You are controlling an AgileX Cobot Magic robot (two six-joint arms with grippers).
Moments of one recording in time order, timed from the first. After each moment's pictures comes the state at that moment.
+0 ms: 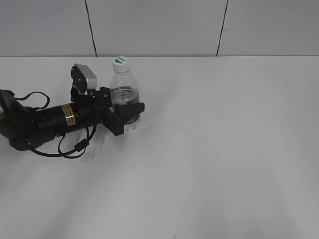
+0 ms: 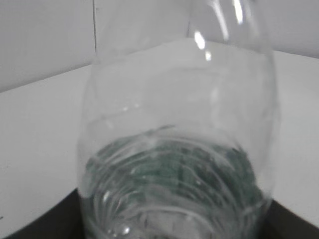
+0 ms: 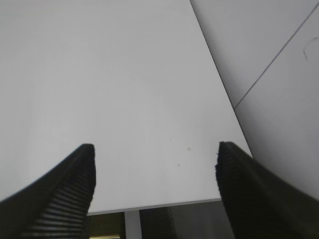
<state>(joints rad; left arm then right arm) -0.20 2.33 -1.02 0.92 -1.20 -0.36 0.00 -0.01 -0.56 -0.20 1.14 -0.18</state>
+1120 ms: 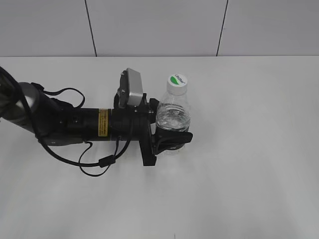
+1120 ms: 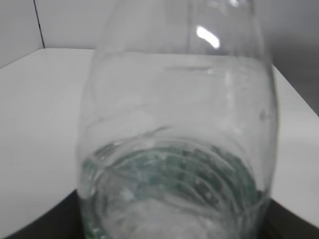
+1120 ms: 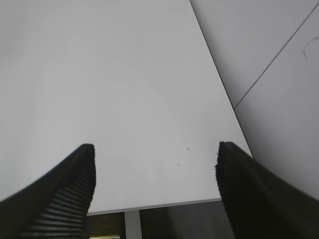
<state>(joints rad) -0.43 2.22 -1.02 1.15 -1.18 -0.42 0.00 -0.01 -0.56 -0.20 1.14 -0.18</state>
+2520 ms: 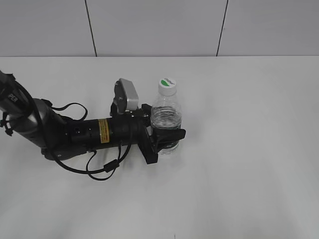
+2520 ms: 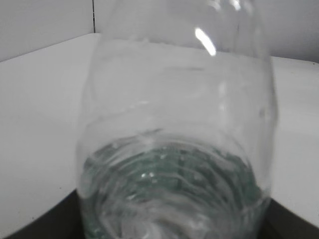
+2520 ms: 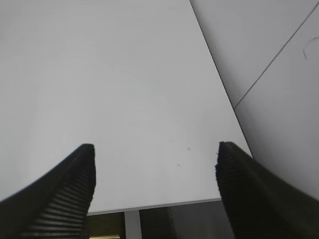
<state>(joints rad) -0.42 2.34 -1.02 0.96 -1.21 -0.36 0.00 -0.01 -0.56 -0.20 1.14 -0.18</state>
